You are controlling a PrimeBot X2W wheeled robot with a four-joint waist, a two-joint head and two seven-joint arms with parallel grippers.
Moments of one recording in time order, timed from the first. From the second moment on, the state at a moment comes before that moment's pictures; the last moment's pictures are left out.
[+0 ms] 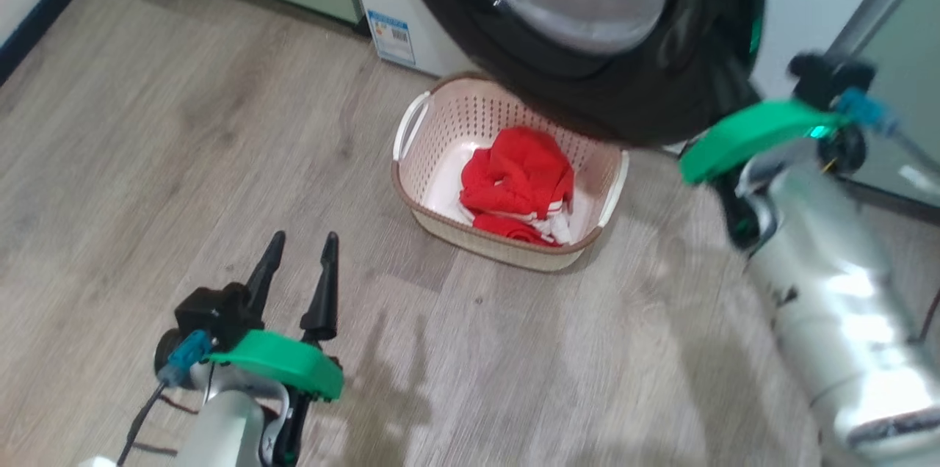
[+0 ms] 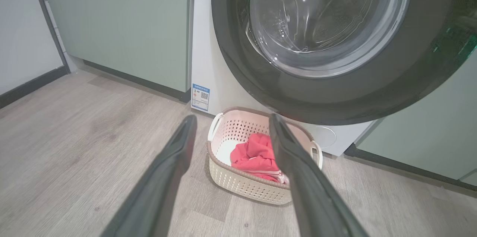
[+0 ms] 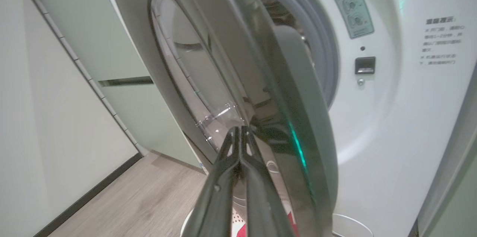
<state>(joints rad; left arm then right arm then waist) -0.16 0.04 -0.07 0.36 -0.29 -0.13 -0.25 -0.84 -0.09 0.25 0.89 0.44 0.13 -0.26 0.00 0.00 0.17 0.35</state>
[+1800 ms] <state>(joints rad) -0.26 0.07 0.02 0.52 -0.23 -0.12 -0.26 -0.75 -0.17 0.07 0.71 0.55 0.13 -0.26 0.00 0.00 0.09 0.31</state>
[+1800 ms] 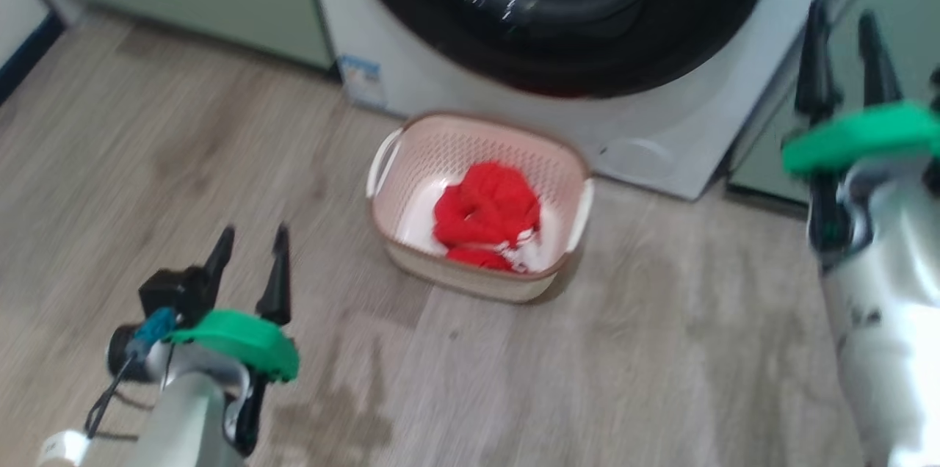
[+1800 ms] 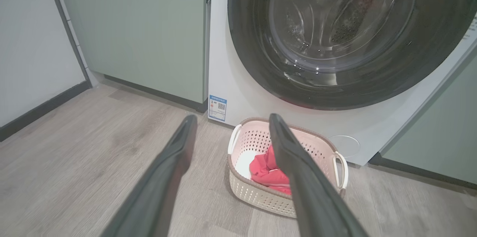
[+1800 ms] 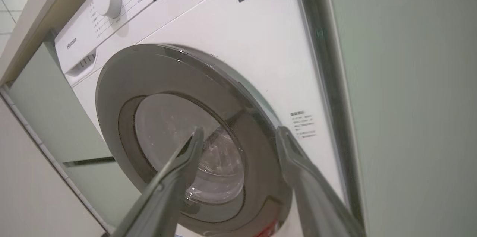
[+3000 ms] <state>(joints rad) -0.20 0.09 -0.03 0.57 -0.24 -0.12 -0.26 -0.03 -0.05 -0.16 0.26 0.33 0.13 -0.26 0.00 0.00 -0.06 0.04</state>
